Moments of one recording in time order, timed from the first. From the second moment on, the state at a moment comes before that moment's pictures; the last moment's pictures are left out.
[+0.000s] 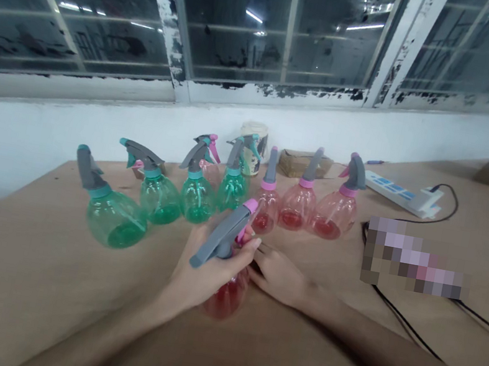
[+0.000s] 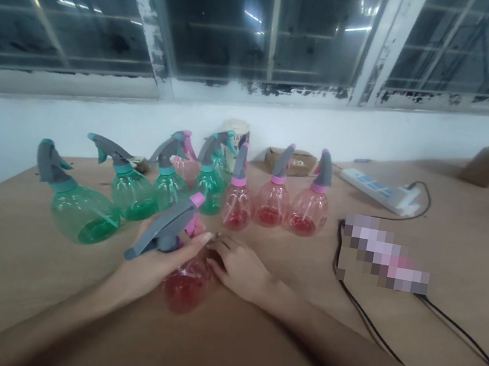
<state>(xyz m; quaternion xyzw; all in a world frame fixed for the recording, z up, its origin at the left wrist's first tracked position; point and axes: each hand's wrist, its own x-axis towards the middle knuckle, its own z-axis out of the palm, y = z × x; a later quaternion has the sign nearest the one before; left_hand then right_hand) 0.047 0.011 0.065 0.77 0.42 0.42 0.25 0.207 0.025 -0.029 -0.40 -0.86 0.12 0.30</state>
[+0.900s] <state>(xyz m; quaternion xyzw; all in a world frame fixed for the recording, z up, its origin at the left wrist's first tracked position) 0.034 0.033 0.047 0.70 0.46 0.50 0.20 0.209 -0.004 0.012 -0.38 -0.73 0.37 0.43</state>
